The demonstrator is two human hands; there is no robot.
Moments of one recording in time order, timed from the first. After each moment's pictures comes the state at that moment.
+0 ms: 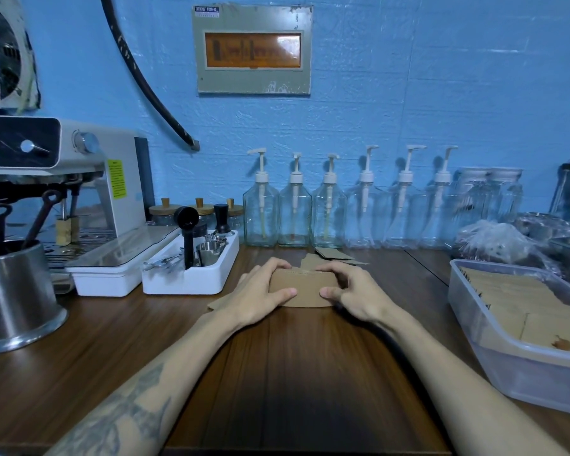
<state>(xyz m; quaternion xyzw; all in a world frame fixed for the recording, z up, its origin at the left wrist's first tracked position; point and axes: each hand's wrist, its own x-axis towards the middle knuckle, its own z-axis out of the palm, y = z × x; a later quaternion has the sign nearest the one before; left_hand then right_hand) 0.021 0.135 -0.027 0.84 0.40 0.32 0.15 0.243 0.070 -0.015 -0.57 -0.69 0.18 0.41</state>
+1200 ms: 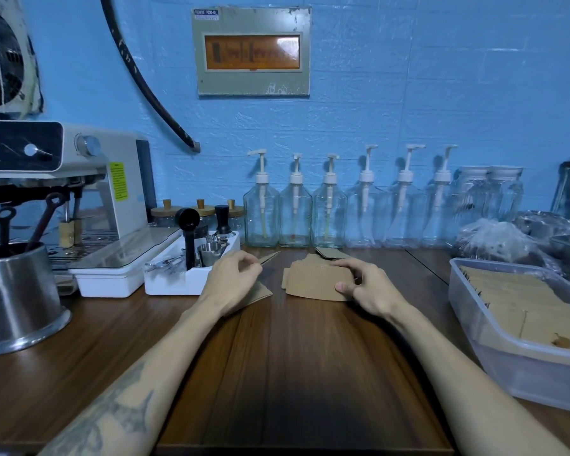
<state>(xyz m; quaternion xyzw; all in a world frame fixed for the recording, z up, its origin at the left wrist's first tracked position) -0.006 0.133 -0.004 0.74 0.50 0.42 0.17 0.268 0.077 -0.018 -0.62 -0.64 0.15 0.42</state>
